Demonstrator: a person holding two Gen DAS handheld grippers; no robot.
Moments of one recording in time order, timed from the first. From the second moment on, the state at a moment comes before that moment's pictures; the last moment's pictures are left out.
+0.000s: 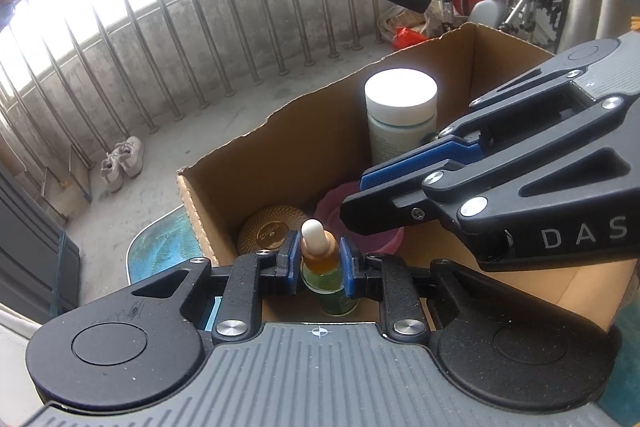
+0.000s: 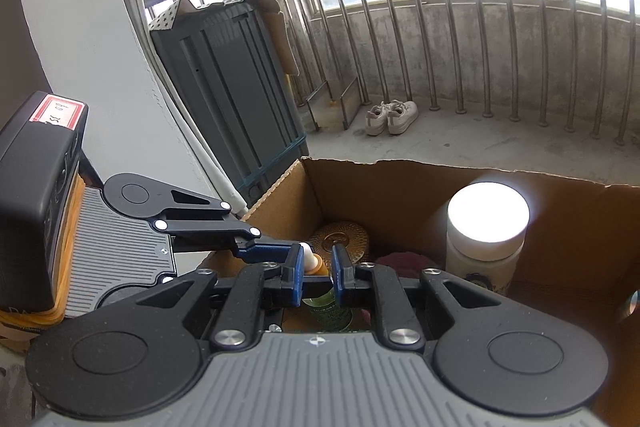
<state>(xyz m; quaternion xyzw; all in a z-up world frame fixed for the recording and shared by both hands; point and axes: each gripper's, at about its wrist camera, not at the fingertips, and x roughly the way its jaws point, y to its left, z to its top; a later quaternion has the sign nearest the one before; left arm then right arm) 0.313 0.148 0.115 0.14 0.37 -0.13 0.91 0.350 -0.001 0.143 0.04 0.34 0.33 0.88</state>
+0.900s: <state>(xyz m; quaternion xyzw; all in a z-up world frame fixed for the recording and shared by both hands) 0.217 0.143 0.163 0.14 0.26 -0.10 0.95 0.281 -0.064 0.190 0.04 0.26 0.33 0.91</state>
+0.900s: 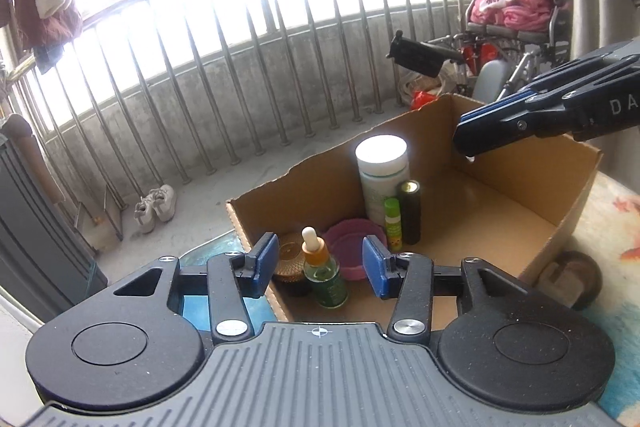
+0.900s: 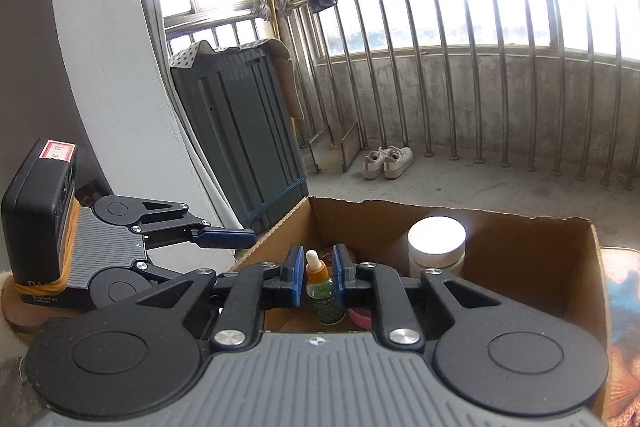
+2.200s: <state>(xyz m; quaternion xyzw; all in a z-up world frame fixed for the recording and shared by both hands) 0.116 0.087 0.054 0.08 0.32 -0.27 0.91 0.156 -0.138 0.066 0.25 0.40 0.31 0.83</state>
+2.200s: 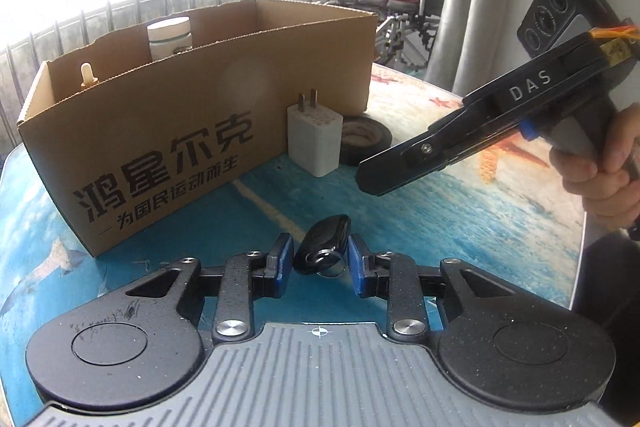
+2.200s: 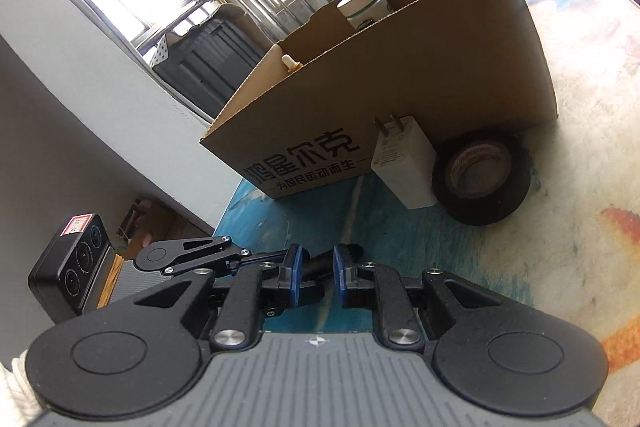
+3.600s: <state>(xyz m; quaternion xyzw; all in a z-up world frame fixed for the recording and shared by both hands) 0.119 0.141 0.024 -0.17 0.34 -0.25 0.89 0.161 -0.118 0.031 0.27 0.42 0.30 0.81</state>
